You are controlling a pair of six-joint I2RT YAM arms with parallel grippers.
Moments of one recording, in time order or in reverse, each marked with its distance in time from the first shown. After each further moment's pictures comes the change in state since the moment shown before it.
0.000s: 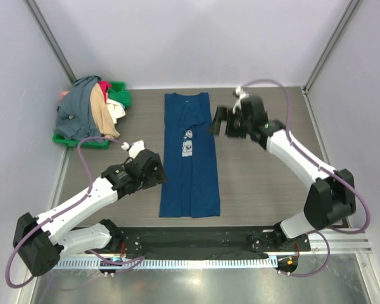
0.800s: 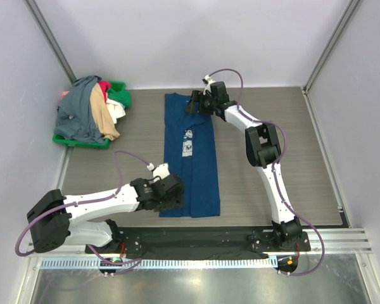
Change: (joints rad) left arm -0.303 0.165 -0.138 0.121 0.072 -0.254; right arm -0.023 1.064 0.869 0.248 -0.138 -0.044
